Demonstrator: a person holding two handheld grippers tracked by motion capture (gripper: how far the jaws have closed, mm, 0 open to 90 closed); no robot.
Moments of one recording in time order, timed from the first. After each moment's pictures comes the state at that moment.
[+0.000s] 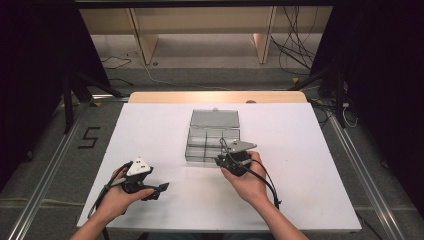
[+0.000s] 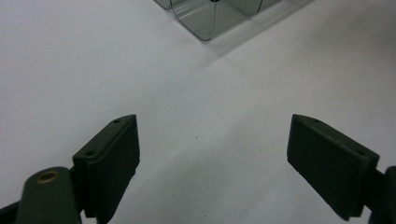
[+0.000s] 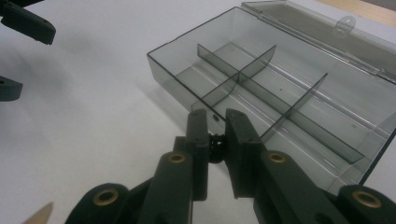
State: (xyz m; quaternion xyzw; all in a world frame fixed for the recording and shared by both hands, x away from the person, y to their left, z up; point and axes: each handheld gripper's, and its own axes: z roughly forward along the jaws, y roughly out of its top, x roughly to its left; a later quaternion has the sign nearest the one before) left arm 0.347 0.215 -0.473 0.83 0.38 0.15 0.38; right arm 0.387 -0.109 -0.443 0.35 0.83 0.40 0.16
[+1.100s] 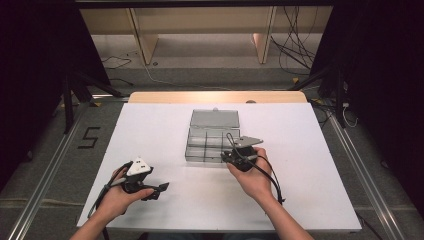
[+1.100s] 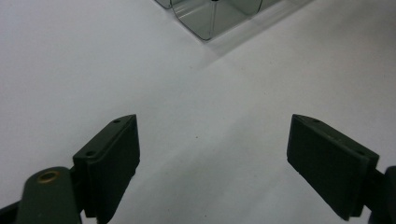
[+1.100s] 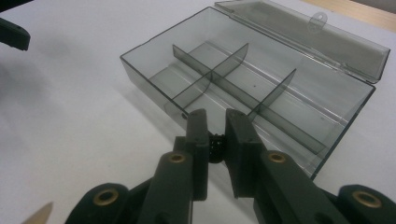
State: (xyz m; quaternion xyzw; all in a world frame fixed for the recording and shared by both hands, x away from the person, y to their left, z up) left arm 0.348 0.215 -0.473 0.83 0.38 0.15 0.38; right arm 0.396 -0.124 -0.437 0.37 0.82 0.40 0.17
